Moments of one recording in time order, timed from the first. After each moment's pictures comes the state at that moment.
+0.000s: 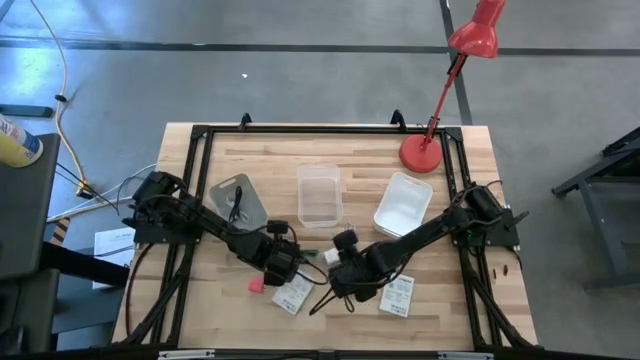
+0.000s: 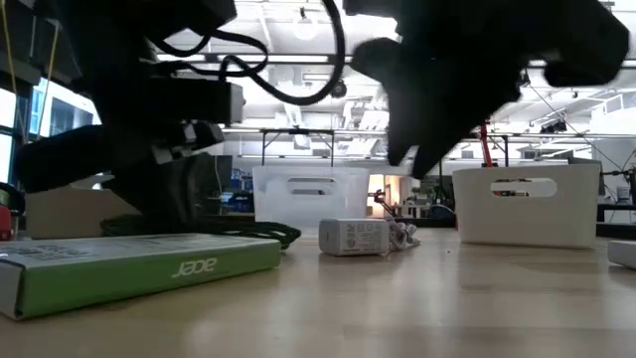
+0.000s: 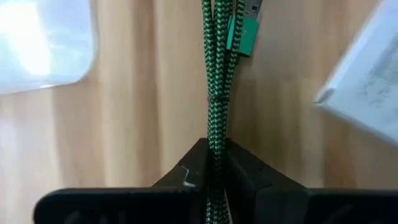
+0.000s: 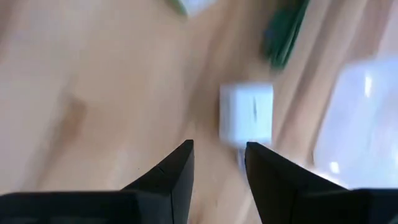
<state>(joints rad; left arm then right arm) -0.30 1.81 1.00 -0.56 -0.39 -0.29 0.45 1.97 1.49 -0.84 0.32 0.00</state>
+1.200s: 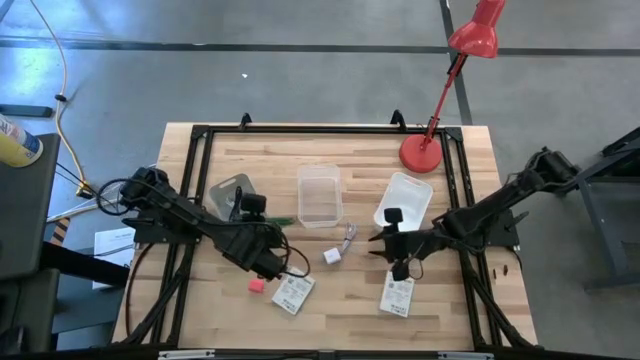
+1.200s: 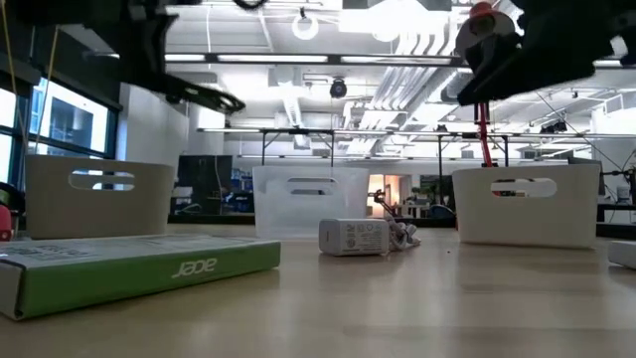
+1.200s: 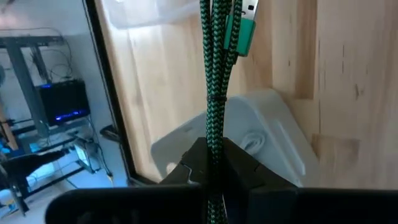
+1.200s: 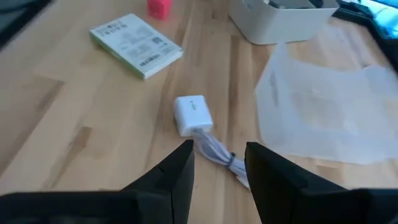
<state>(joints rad) -0.37 1.70 1.42 -1.57 -0.62 -0.43 0.47 1.21 0.58 0.02 0.39 0.06</state>
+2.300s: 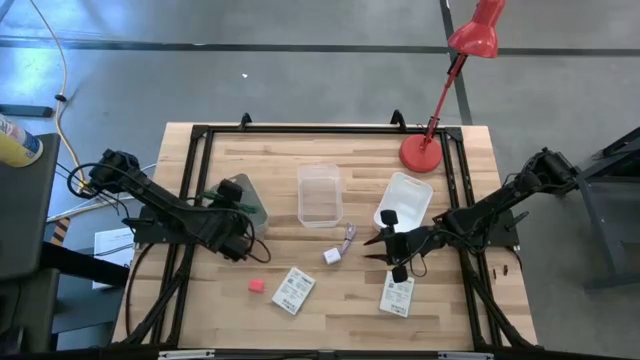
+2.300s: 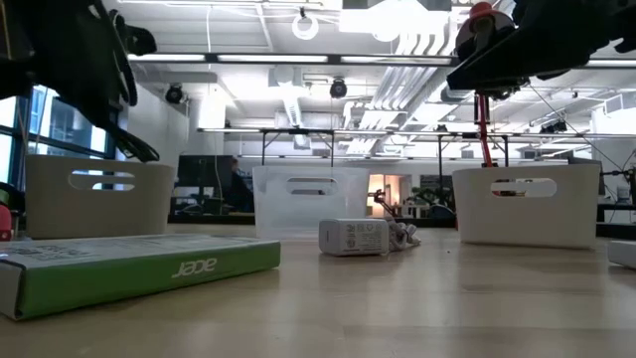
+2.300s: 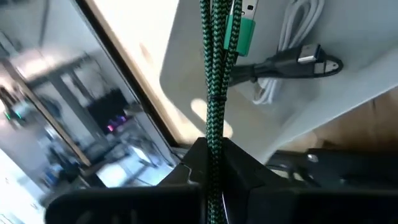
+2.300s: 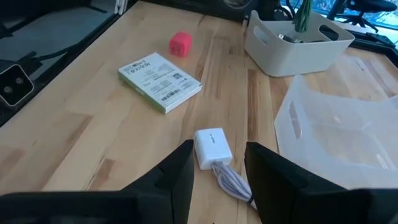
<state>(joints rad) -0.37 1.37 0.93 -1.53 -0.68 -0.12 0.44 1.22 0.52 0.24 0.31 0.02</state>
